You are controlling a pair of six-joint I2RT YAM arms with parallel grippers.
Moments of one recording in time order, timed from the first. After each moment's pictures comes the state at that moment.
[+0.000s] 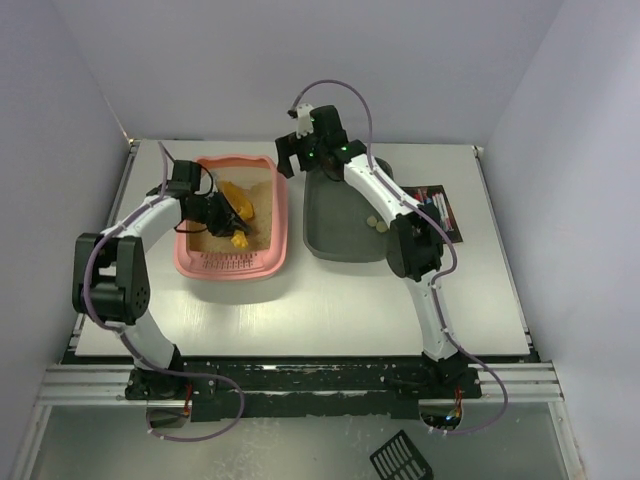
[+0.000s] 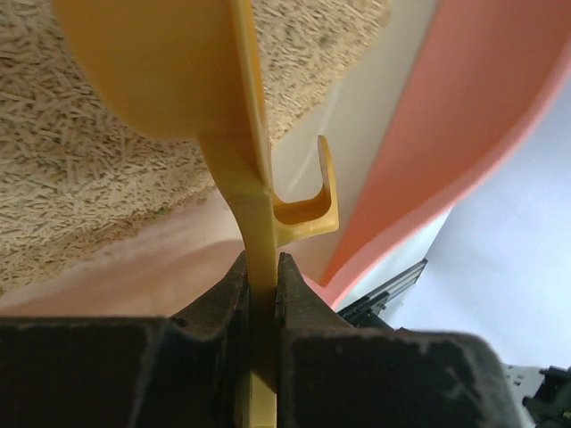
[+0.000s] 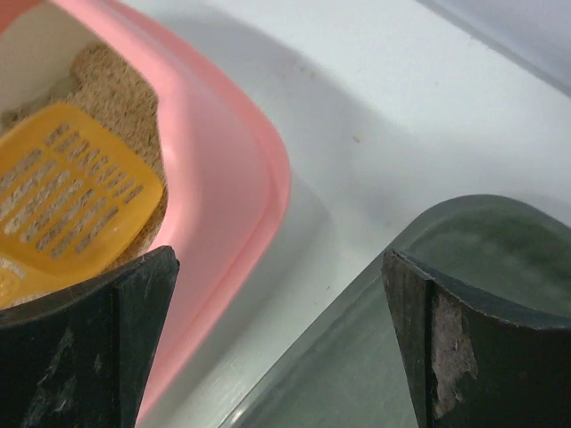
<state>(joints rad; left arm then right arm) -0.11 1.69 1.14 -0.46 0.59 -0.69 0.50 2.35 2.22 -0.45 -0.26 -0.01</state>
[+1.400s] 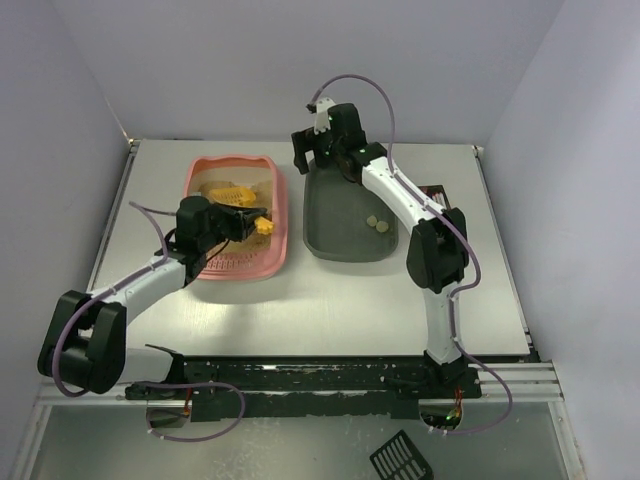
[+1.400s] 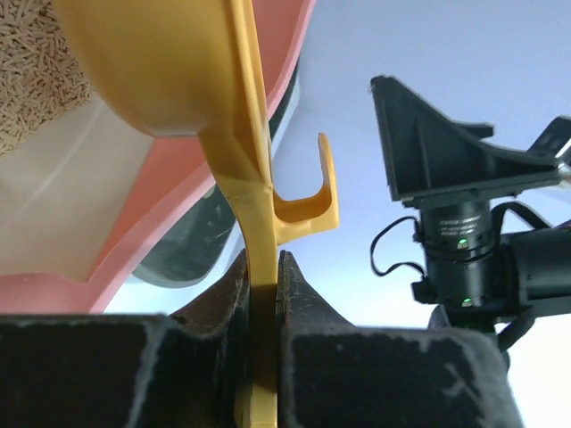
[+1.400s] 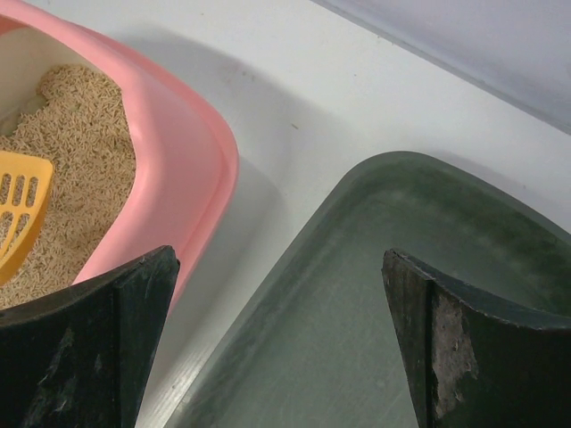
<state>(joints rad) -0.32 1.33 0.68 0.28 0.24 -1.57 0.48 2.12 1.97 -0.34 -0.14 0.00</state>
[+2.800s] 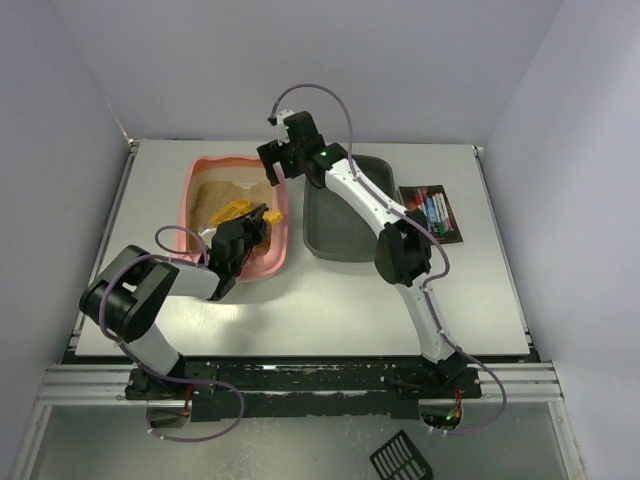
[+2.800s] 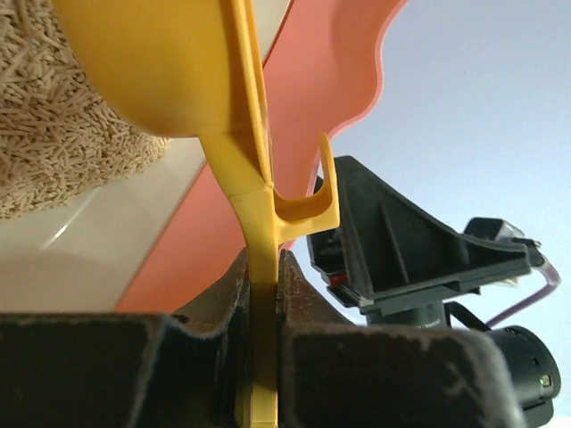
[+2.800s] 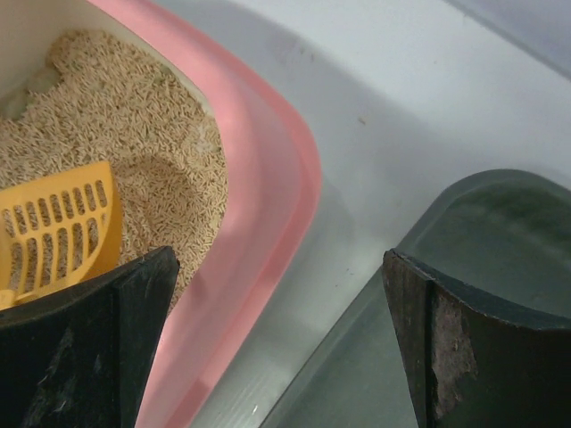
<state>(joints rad) -0.52 1.65 0.53 0.89 -0.38 -2.07 0.62 2.36 2.32 -0.56 -0.02 0.01</state>
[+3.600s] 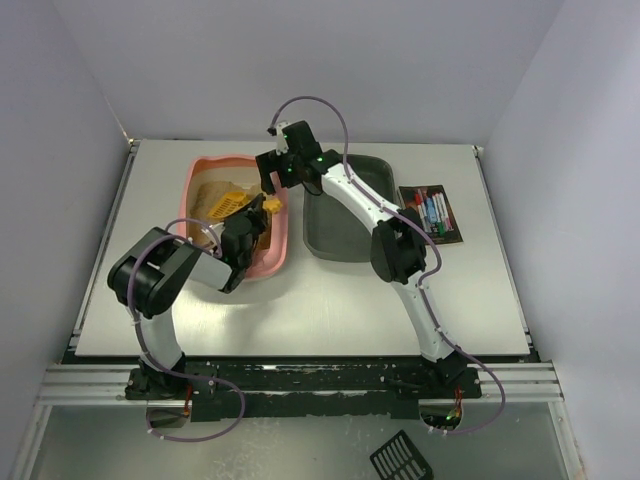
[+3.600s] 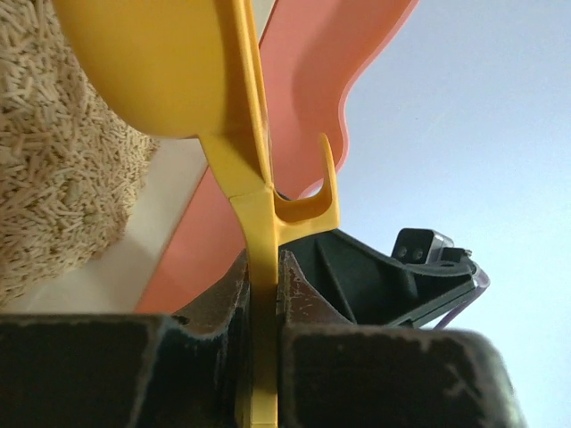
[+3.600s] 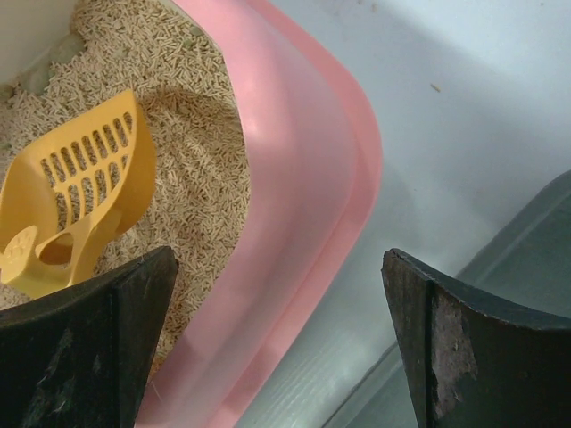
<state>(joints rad) -0.53 1.84 0.61 1.07 -0.53 -2.05 0.61 2.44 2.31 -0.55 -0.13 0.10</state>
